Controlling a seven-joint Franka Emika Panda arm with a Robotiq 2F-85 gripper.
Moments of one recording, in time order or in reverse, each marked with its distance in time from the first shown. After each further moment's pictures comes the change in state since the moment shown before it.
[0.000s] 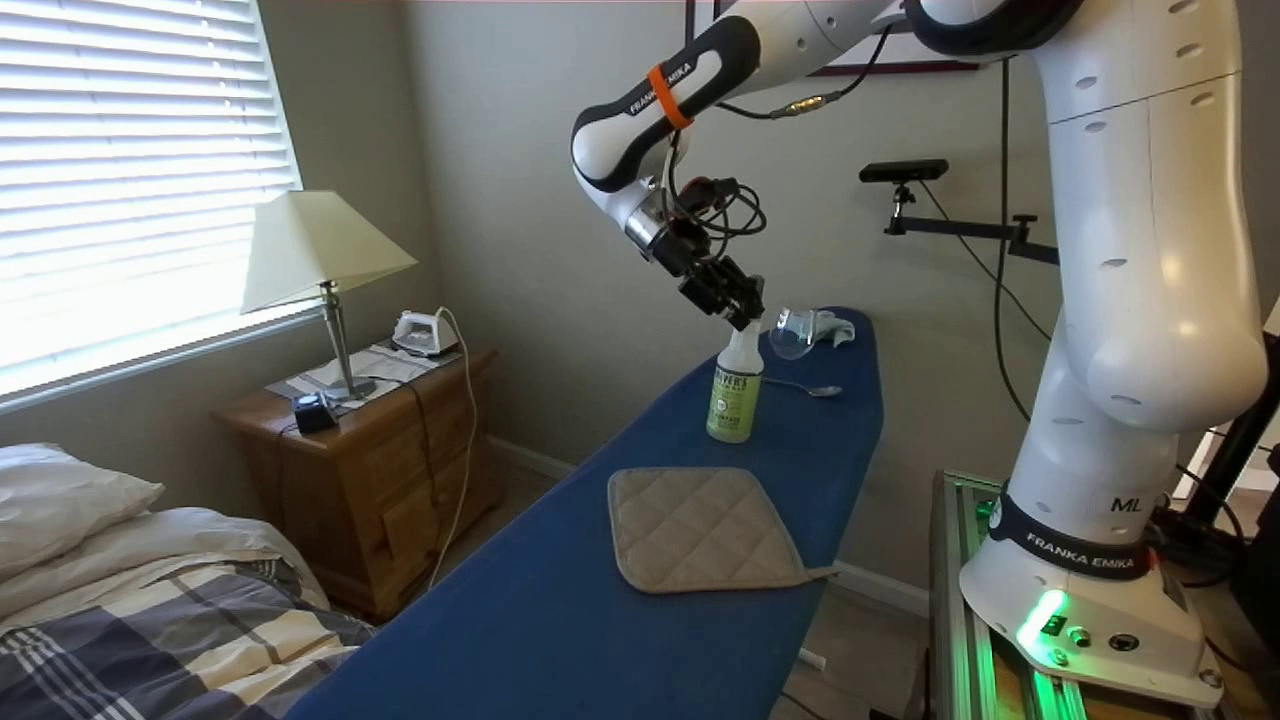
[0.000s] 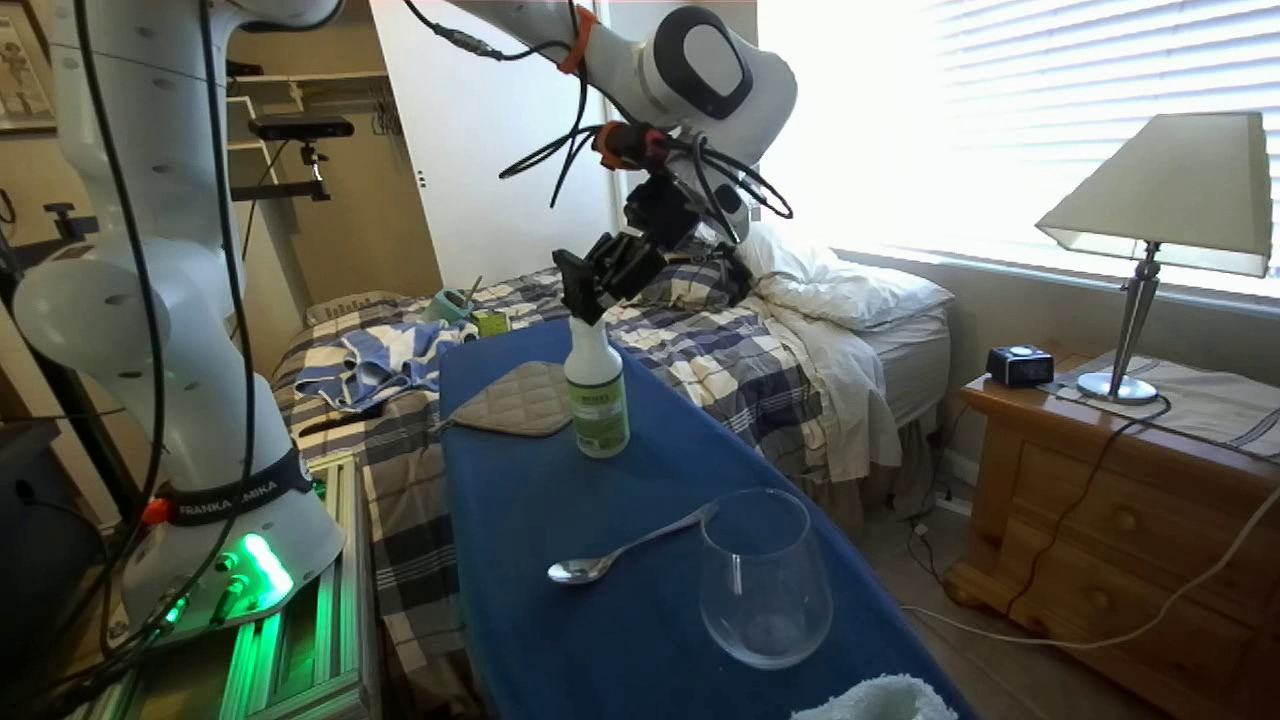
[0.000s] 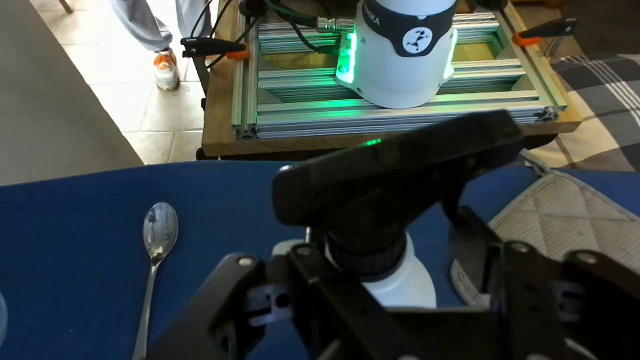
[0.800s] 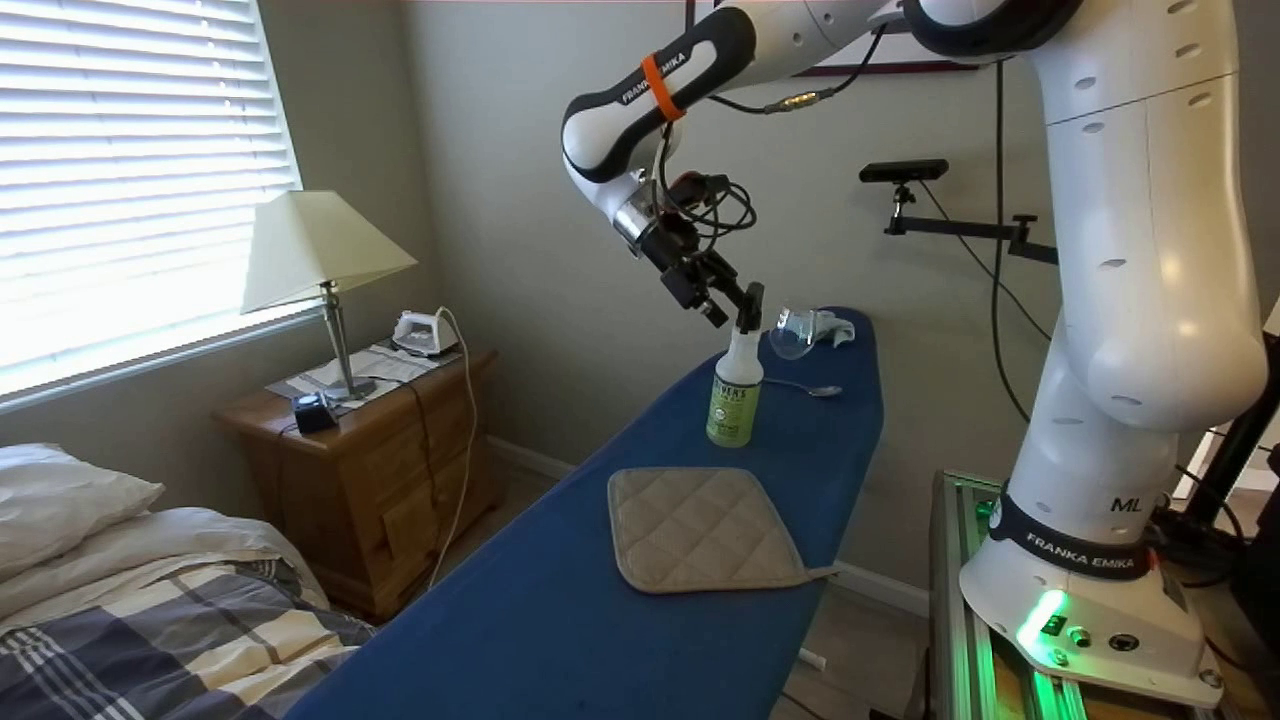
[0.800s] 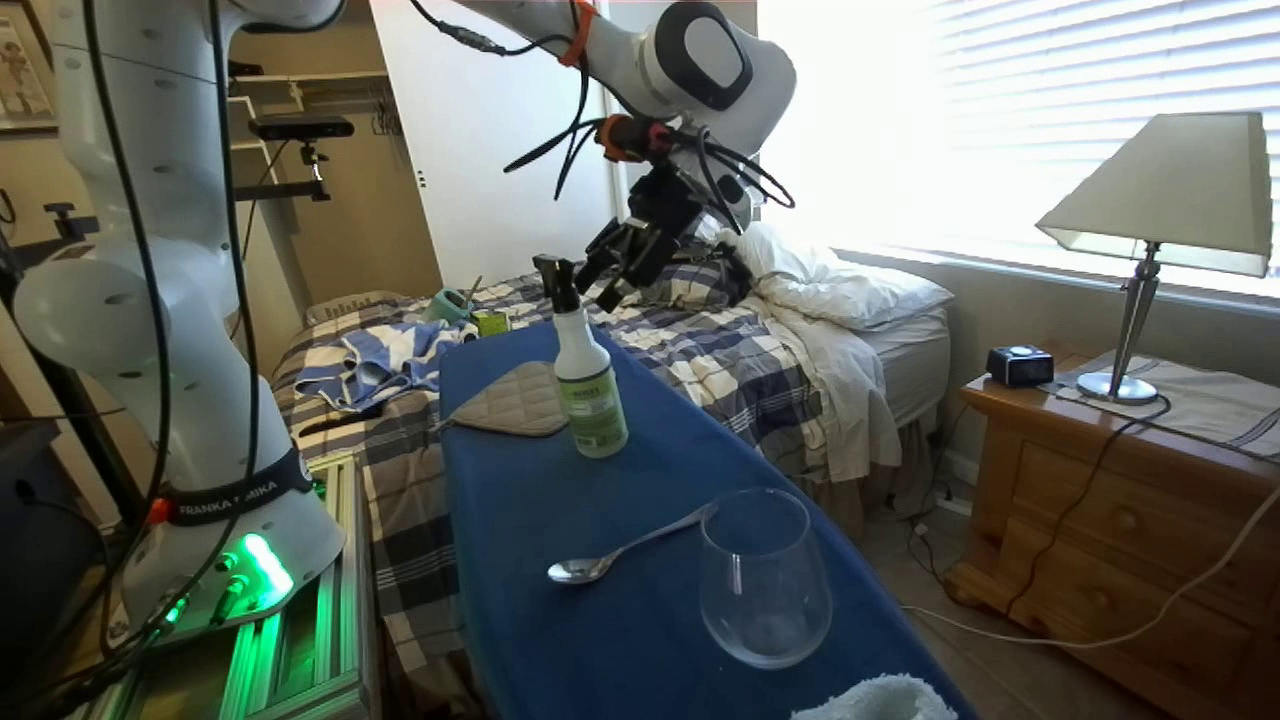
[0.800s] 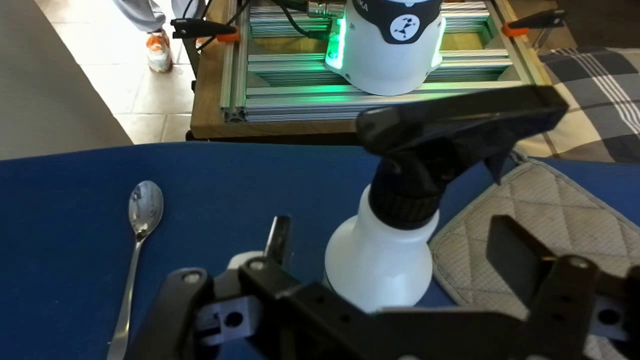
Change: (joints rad) arm 0.002 0.006 0.022 0.037 0.027 0.000 0.000
